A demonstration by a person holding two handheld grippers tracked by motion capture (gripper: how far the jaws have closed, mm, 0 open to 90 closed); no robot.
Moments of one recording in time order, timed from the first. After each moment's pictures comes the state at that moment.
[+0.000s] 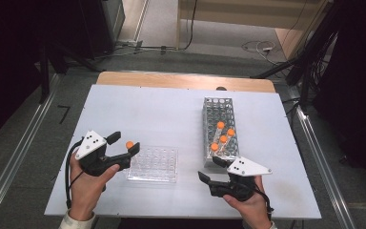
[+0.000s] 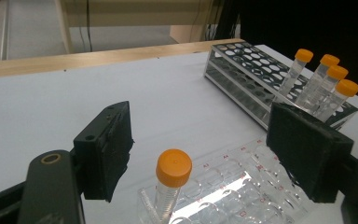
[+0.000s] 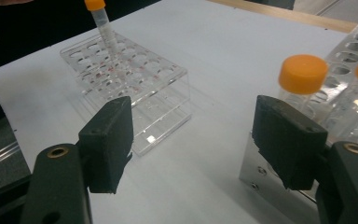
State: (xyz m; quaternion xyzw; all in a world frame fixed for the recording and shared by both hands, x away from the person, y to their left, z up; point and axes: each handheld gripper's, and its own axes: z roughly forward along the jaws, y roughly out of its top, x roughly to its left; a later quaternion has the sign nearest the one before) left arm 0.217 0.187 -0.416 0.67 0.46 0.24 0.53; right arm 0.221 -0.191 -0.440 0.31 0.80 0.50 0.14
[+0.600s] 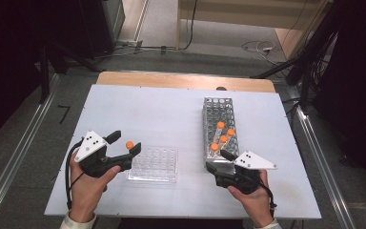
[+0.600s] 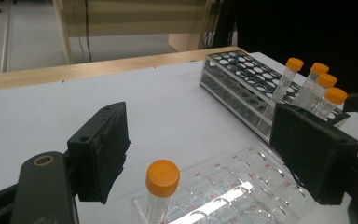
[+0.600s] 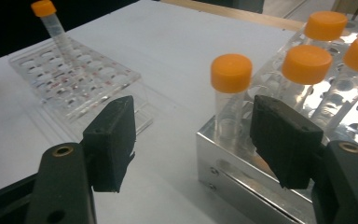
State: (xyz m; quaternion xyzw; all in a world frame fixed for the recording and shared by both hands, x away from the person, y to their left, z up) left arm 0.212 0.181 -0.410 0.67 0.45 0.25 0.54; right arm 0.239 -0.204 -0.446 0.35 0.78 0.49 0.18
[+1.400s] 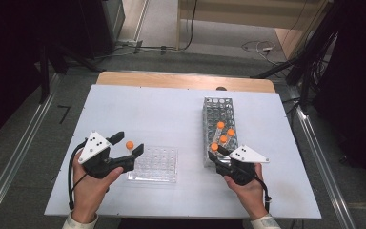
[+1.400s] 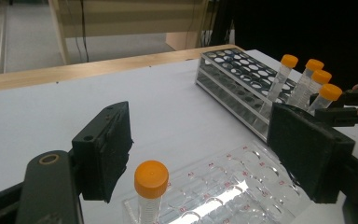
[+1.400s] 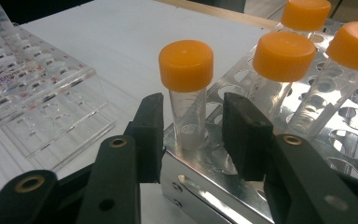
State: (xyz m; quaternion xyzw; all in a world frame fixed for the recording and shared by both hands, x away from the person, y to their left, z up) left arm 0.211 0.175 -0.411 0.67 0.44 0.25 0.54; right arm 0.263 -0.199 -0.463 0.35 0.78 0.48 0.22
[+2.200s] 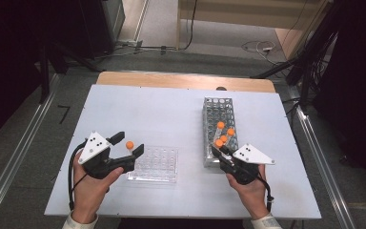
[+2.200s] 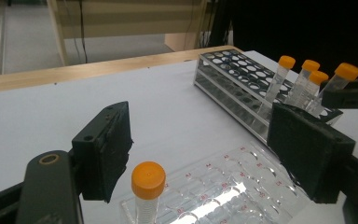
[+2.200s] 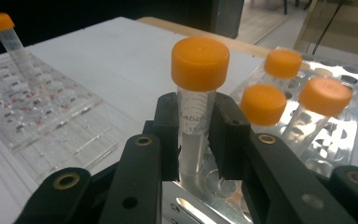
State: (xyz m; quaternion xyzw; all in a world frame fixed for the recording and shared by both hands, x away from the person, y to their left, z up) left arm 0.210 0.174 -0.410 0.67 0.44 0.25 0.54; right arm 0.256 -0.202 -0.443 0.34 0.76 0.50 0.24
